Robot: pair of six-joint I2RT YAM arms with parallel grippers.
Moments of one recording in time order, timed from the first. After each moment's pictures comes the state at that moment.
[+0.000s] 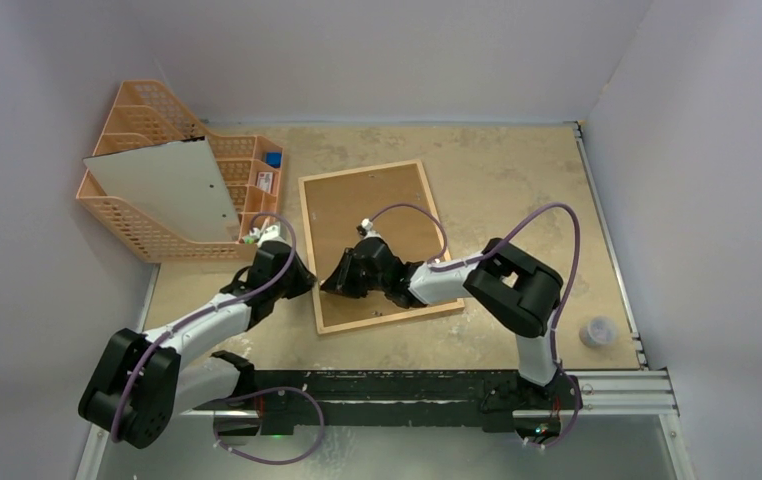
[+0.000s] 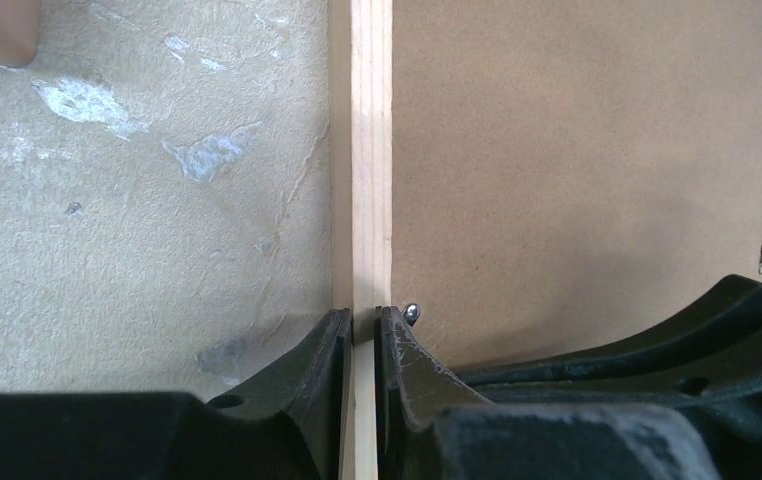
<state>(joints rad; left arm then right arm) -0.41 1.13 0.37 0.01 -0.08 -0.75 0.99 1.93 0.96 0.39 -0.10 1.16</state>
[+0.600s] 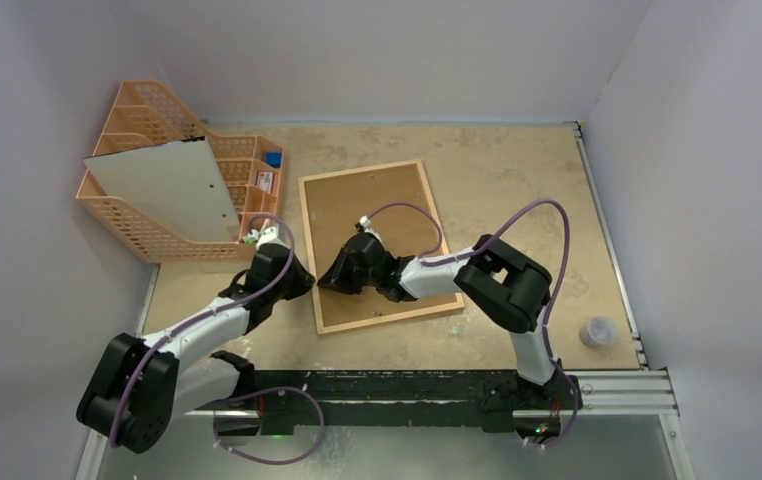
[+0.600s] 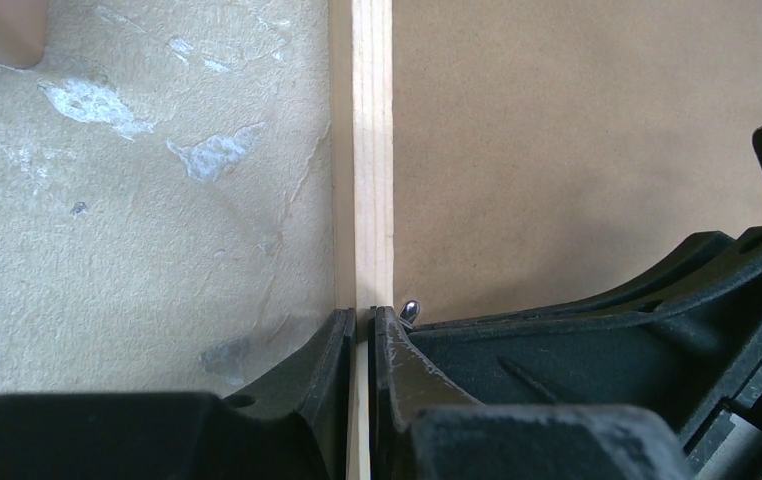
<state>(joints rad) -0.41 1.10 0.34 0.03 -0.07 -0.75 0.99 2.01 1.07 0.29 -0.05 1.24</state>
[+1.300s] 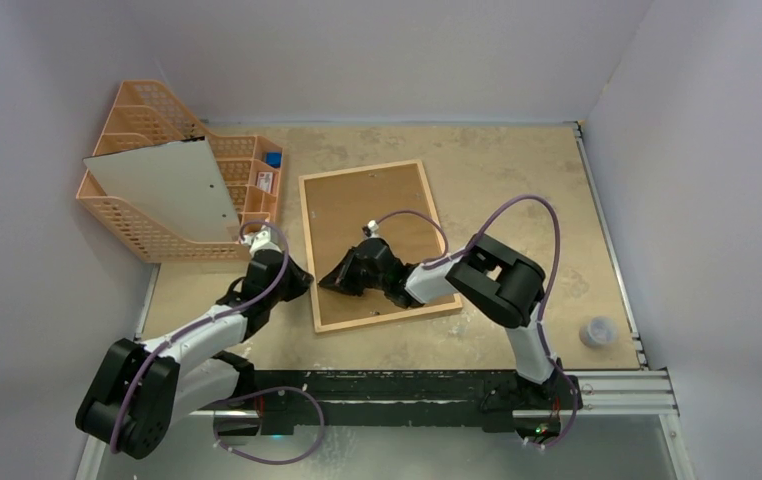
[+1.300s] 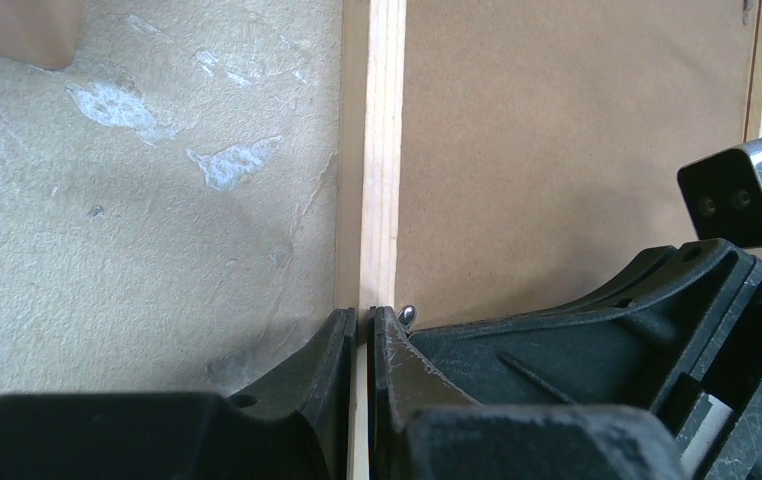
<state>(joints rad) -0.40 1.08 0.27 0.13 -0.07 -0.81 0.96 2.05 0.99 0.52 -0.11 1.32</state>
